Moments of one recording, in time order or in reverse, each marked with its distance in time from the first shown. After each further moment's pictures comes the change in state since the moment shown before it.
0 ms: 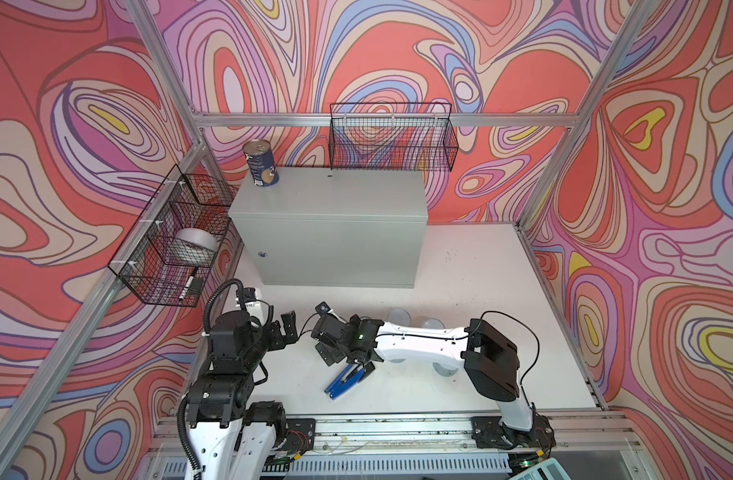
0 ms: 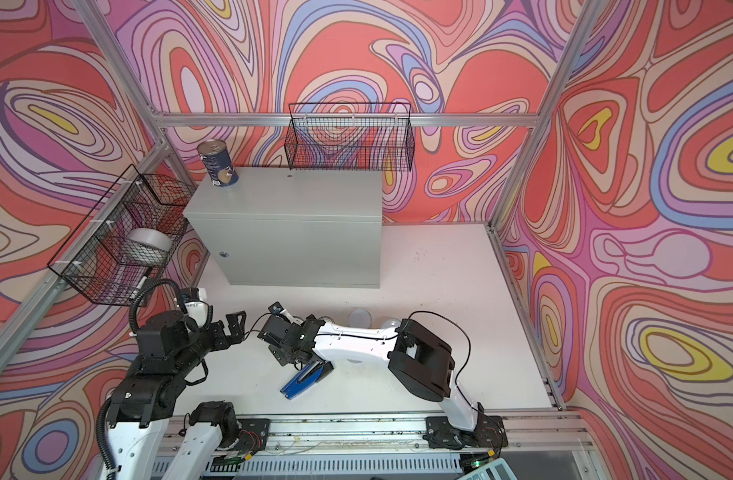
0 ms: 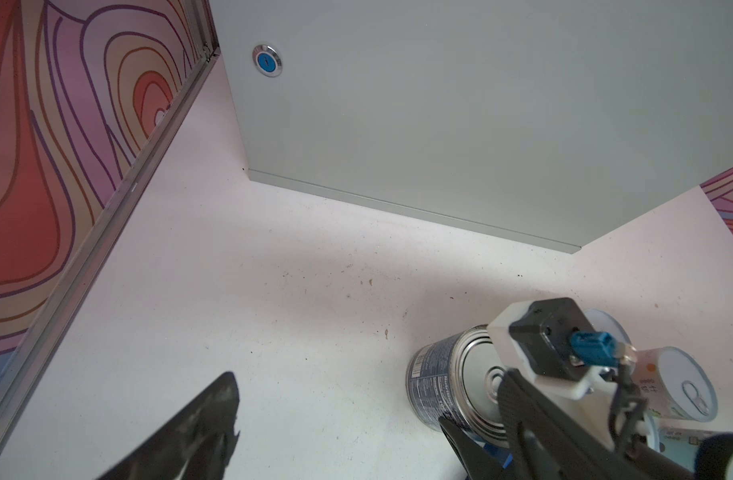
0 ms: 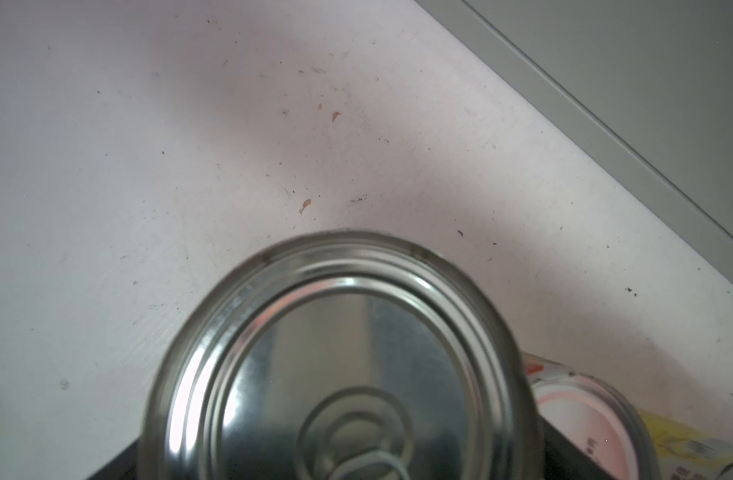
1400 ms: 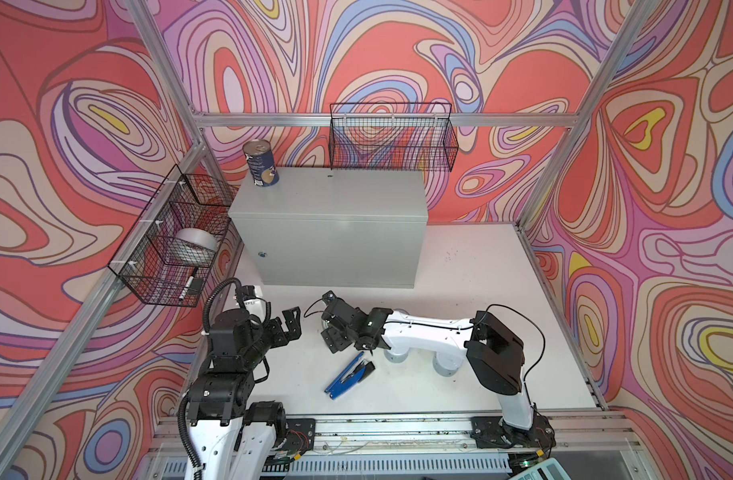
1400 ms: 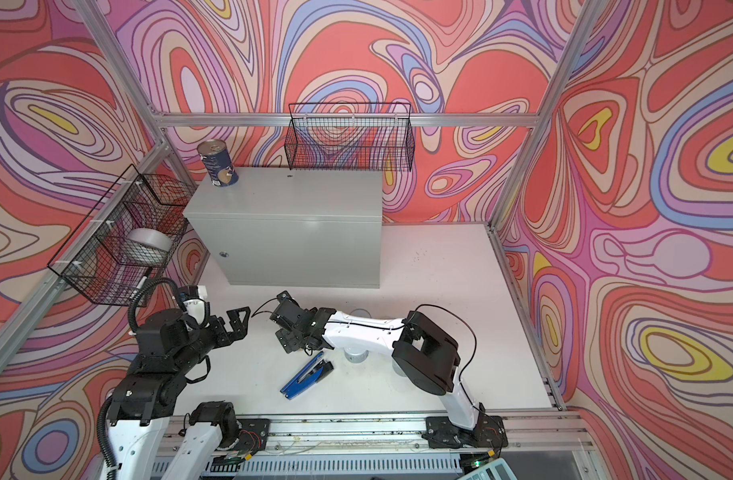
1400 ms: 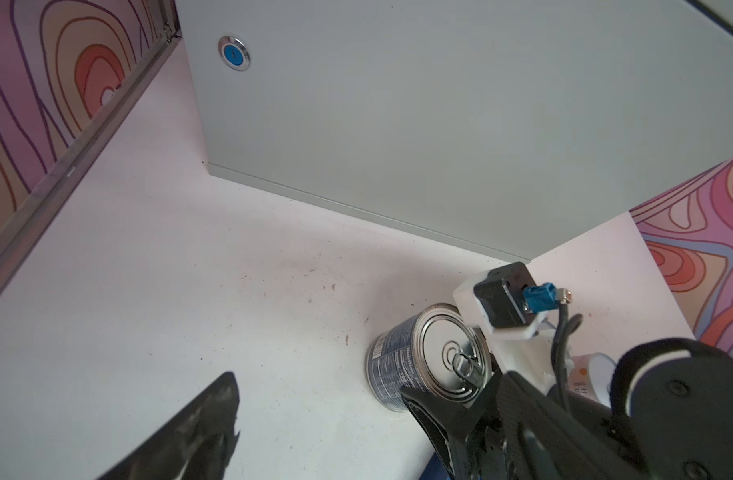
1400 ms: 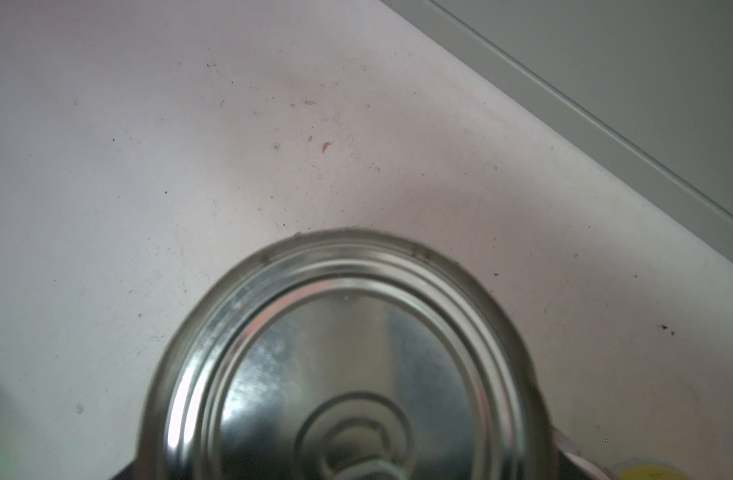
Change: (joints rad) left arm 0.000 0.008 -0.001 0.048 0.097 -0.118; right arm -0.103 -0.036 -0.063 0.111 -0.147 -0.028
